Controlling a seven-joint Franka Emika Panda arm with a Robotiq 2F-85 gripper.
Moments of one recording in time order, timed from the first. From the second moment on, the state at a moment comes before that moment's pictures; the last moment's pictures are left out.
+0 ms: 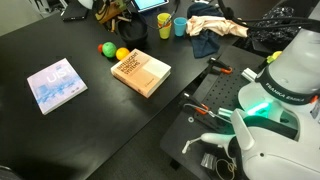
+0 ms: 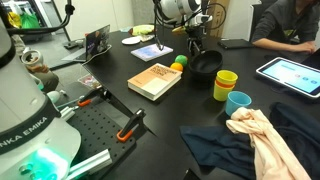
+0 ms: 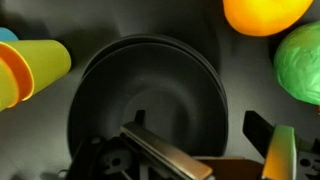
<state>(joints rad) 0.21 0.95 -0.21 -1.35 -0.18 2.22 0.70</state>
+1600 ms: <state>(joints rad) 0.20 1.10 -0.27 -1.09 -0.21 2.17 0.90</state>
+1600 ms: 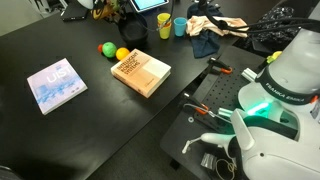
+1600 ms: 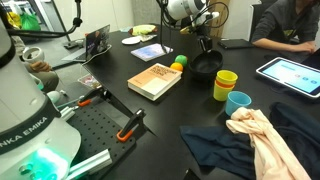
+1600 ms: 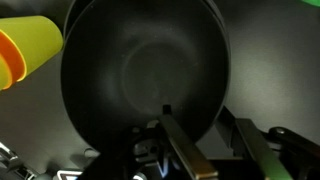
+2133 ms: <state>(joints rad) 0.19 1.10 -0.27 -1.05 -0.22 2.13 0.91</state>
